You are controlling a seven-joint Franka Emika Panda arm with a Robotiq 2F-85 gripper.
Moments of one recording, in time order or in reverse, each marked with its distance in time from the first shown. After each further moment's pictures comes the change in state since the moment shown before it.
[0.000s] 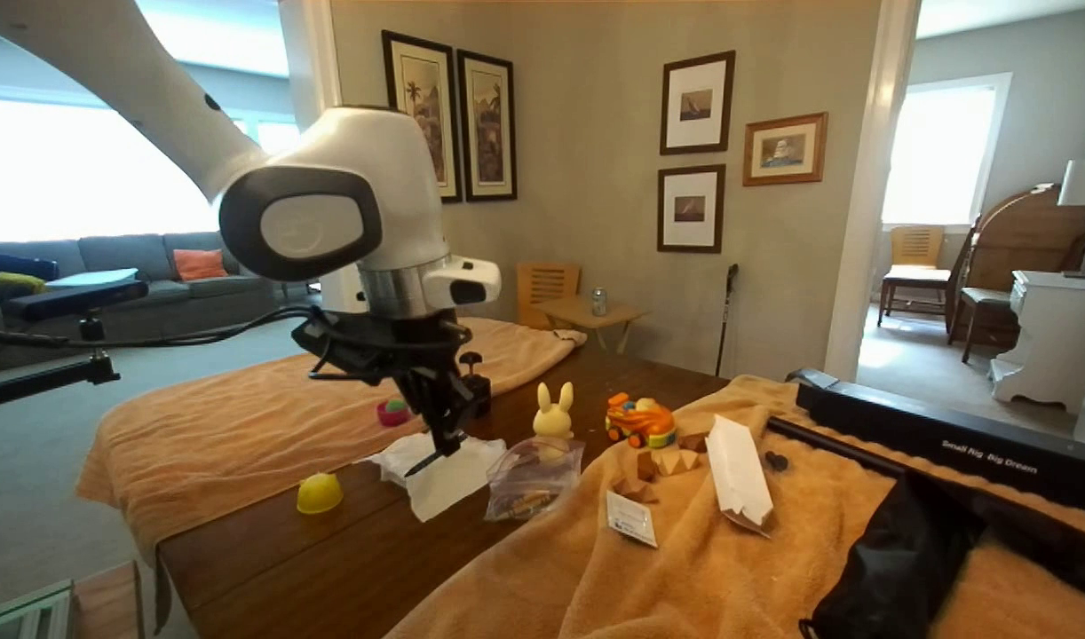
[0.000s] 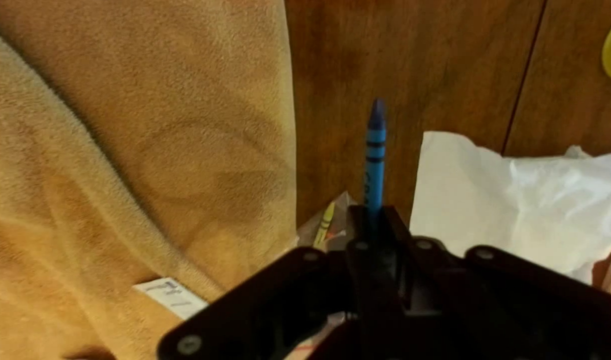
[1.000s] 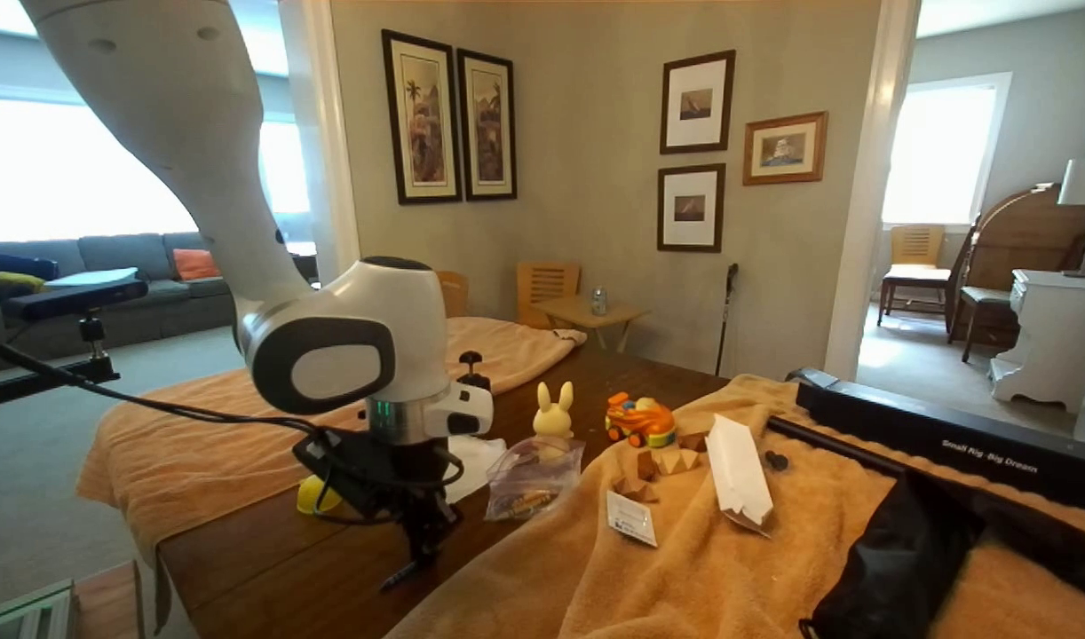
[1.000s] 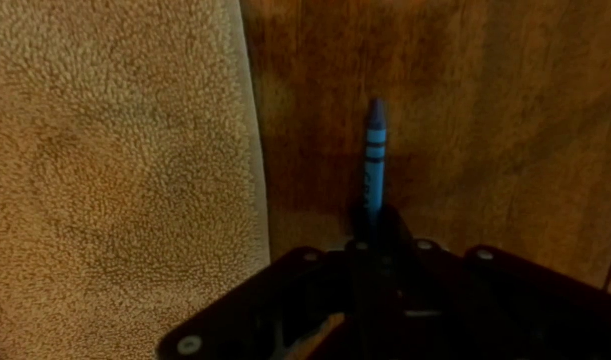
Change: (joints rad) arm -0.017 0.382 0.046 -0.011 -0.040 0.238 0.024
